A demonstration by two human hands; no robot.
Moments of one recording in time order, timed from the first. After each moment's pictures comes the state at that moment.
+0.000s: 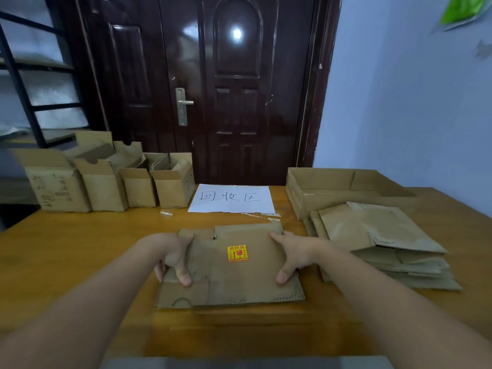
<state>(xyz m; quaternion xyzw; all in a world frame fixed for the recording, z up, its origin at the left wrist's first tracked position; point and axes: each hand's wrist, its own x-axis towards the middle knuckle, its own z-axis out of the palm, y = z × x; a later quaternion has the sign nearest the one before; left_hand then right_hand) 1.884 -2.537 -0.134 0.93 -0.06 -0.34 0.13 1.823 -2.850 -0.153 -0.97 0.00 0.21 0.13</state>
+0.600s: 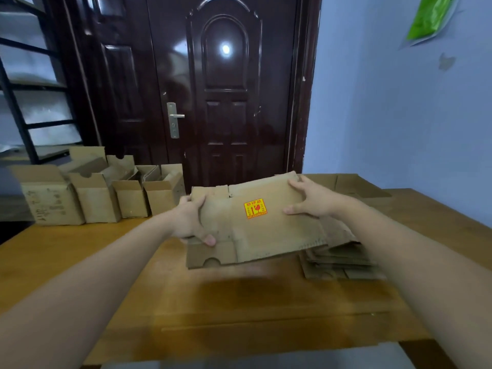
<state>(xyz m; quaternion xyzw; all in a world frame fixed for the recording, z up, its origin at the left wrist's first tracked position) 1.858 -2.580 -0.067 0.94 -0.18 -0.12 0.25 1.794 -2.910 -0.043 -0.97 0.02 -0.02 0.24</state>
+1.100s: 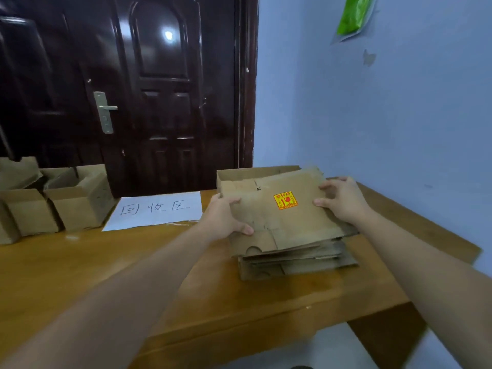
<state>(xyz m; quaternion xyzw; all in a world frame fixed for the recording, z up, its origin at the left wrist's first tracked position) 1.838 -2.802 -0.101 0.89 -0.27 -0.06 0.36 1.708 -3.085 -0.075 -0.92 0.25 -0.21 0.23</state>
